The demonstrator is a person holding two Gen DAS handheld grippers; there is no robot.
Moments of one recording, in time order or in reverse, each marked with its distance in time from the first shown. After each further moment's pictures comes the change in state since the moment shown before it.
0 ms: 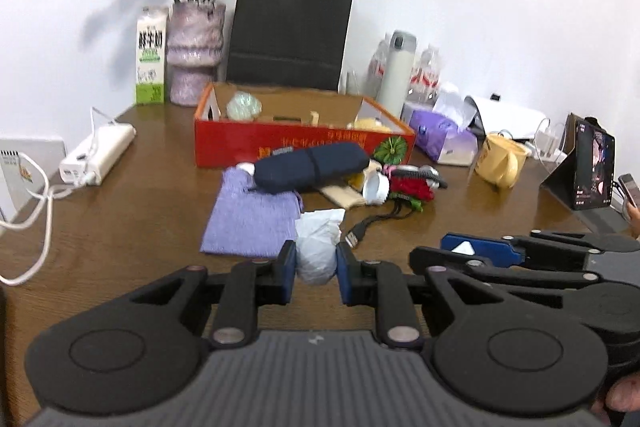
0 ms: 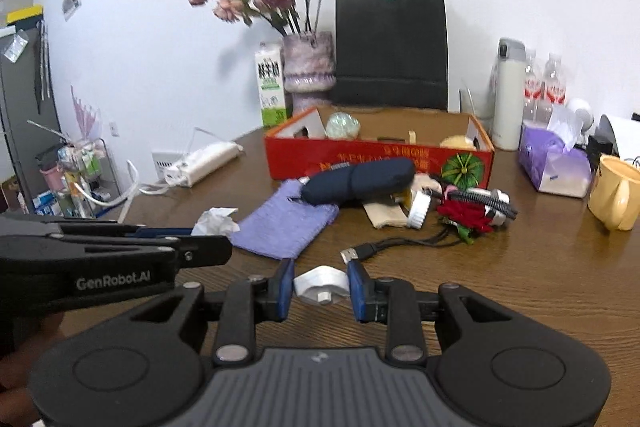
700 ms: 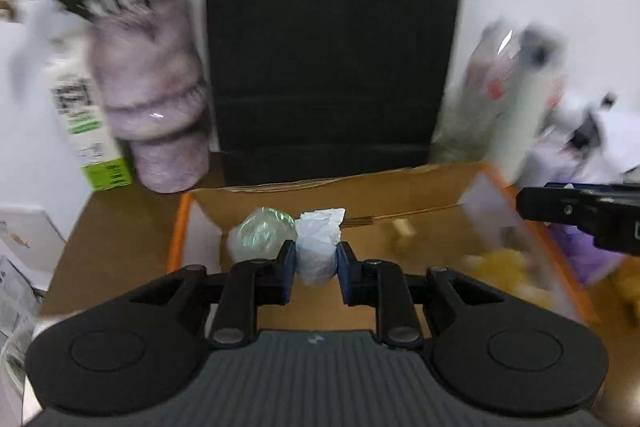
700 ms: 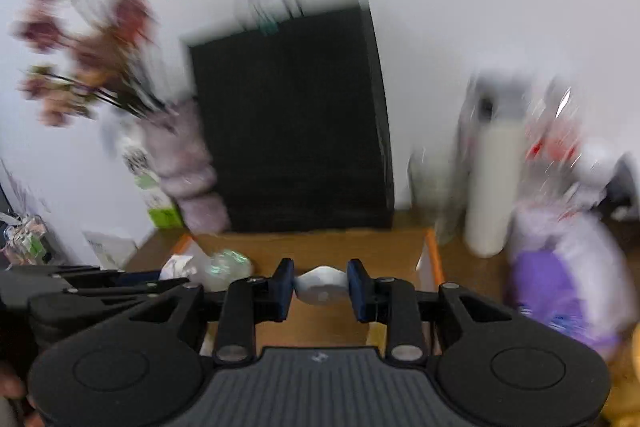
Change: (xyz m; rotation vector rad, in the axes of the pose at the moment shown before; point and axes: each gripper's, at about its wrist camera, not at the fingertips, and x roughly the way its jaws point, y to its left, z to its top) left arm 0.337 0.043 0.239 0.099 0.255 0.139; right arm 0.242 -0.174 0.250 0.198 0.140 -0.073
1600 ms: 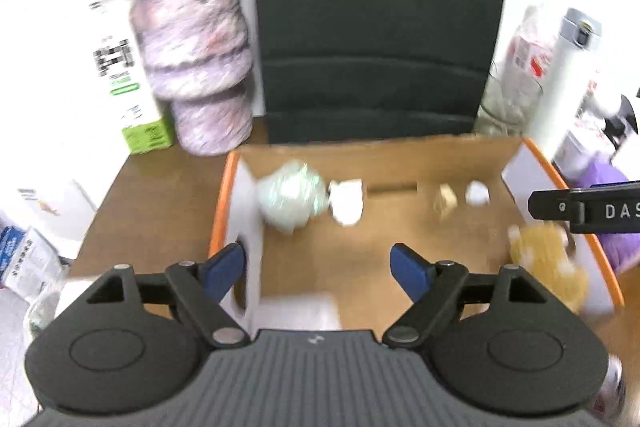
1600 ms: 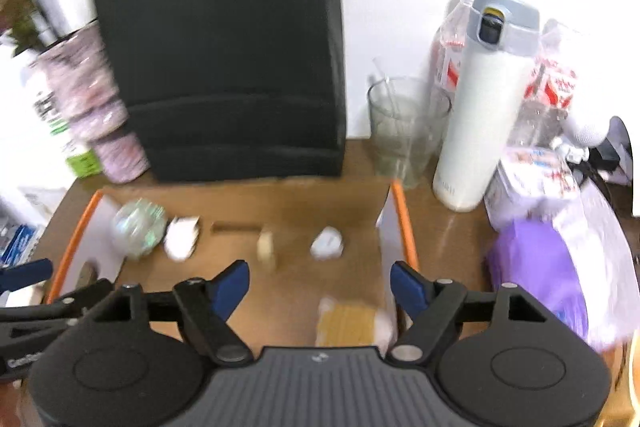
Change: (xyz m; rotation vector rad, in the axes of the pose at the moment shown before) left arm -0.039 0.021 -0.029 -0.065 0.044 0.083; right arm 0.044 -0.004 -0.001 0.017 0.193 -0.183
